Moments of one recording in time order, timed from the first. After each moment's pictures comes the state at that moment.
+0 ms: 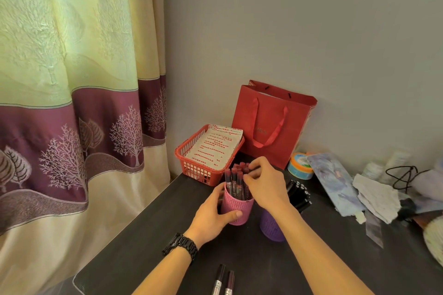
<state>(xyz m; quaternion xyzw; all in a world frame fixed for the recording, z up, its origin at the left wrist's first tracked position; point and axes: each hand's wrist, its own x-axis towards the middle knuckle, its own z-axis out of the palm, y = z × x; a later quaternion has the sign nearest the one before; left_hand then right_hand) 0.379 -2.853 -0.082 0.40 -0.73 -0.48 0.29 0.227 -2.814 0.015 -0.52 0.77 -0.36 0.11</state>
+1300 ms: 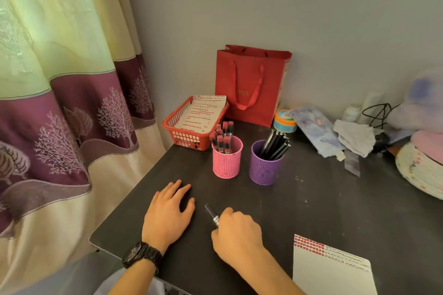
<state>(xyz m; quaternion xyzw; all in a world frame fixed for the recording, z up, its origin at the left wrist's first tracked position) 0.477 -2.785 -0.124 0.55 -0.81 -0.15 0.14 0.336 -2.686 -0.068 -0.53 0.83 0.01 0.19</state>
